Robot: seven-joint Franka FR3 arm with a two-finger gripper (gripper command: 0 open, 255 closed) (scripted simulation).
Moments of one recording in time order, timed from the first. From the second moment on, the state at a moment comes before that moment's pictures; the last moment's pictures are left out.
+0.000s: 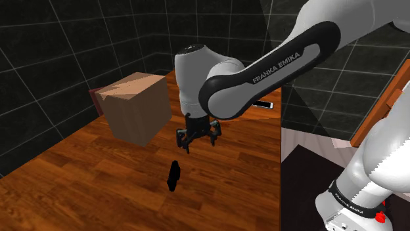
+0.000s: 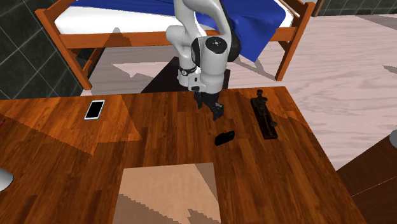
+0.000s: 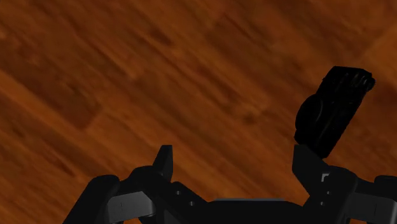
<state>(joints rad) 0.06 0.01 0.58 -2.18 -0.05 2.15 1.06</state>
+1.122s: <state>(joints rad) 0.20 0.44 0.53 -1.93 -0.33 2.27 1.37</state>
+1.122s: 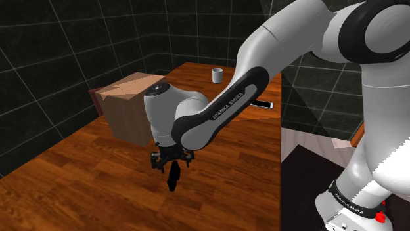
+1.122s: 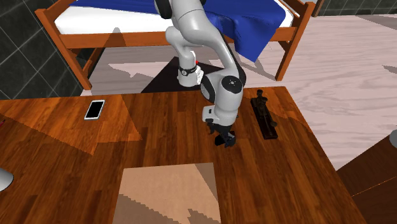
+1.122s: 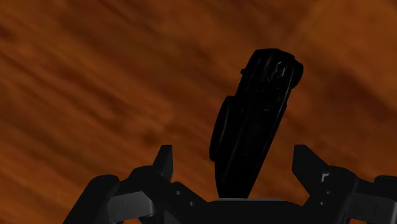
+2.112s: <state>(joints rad) 0.19 0.41 0.55 -1.92 -0.30 2.23 1.36</state>
